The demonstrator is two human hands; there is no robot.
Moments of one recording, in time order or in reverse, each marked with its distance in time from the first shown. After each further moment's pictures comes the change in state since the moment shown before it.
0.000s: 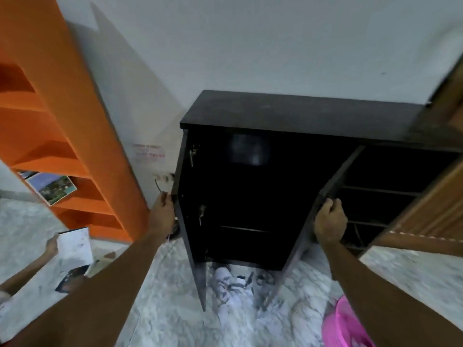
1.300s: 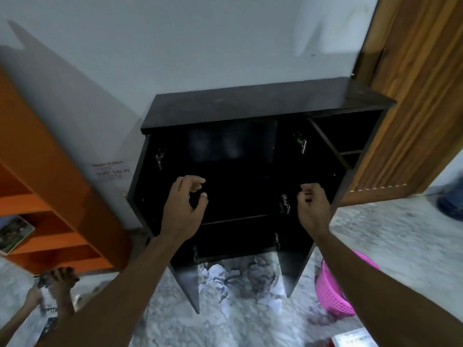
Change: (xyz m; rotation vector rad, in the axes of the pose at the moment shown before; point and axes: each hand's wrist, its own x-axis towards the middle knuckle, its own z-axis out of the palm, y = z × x) left_hand -0.081 0.050 0.032 0.216 -0.189 0.899; right_hand -0.077 0.022 -0.041 -0.046 0.168 -0.136
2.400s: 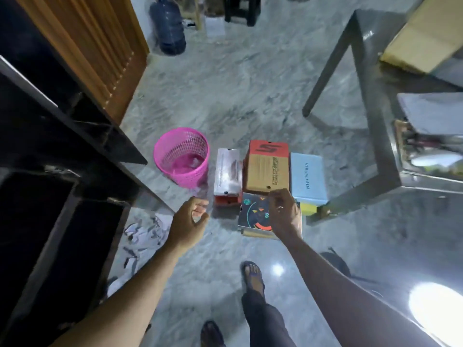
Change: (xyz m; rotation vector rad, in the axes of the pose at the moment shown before) left_hand -0.230 0.033 0.325 -0.309 -1.473 0.249; right_hand -0.376 0.198 -0.104 -0.228 0.840 0.943
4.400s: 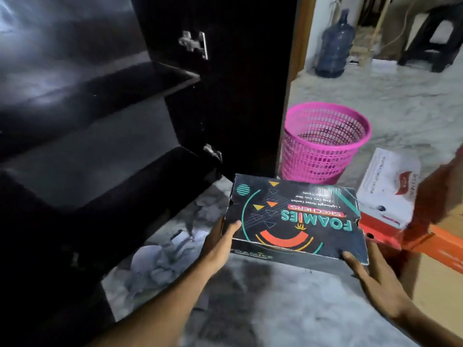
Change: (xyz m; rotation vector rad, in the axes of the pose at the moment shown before) left_hand 0.033 -0.525 0.141 -0.481 0.495 -0.314; right_hand 0.016 0.346 0.378 0.026 -0.588 -0.455
